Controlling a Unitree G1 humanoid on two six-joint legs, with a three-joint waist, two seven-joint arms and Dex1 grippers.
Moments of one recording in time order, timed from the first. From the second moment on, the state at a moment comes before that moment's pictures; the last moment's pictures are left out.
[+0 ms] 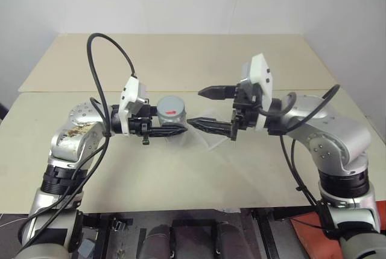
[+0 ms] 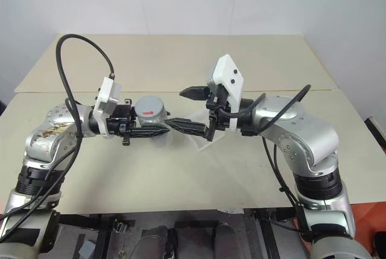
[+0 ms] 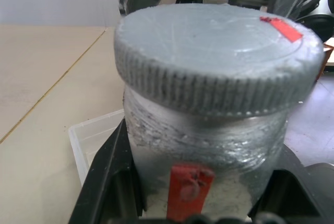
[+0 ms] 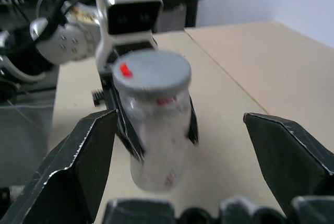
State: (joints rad) left arm -0.60 0.64 -0.02 -0.08 -0.55 0.46 -1.28; right arm -0.74 -0.53 0.07 -0.46 0.71 0.86 0.74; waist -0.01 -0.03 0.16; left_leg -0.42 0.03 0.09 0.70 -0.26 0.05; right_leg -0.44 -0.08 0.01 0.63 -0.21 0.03
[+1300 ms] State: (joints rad) left arm -0.59 0.61 -0.03 -0.12 -0.55 0.46 -1.25; right arm -0.83 -0.42 0.11 -0.38 0.78 0.96 0.66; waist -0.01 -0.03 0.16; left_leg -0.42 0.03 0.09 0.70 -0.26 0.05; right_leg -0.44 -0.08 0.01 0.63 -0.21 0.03
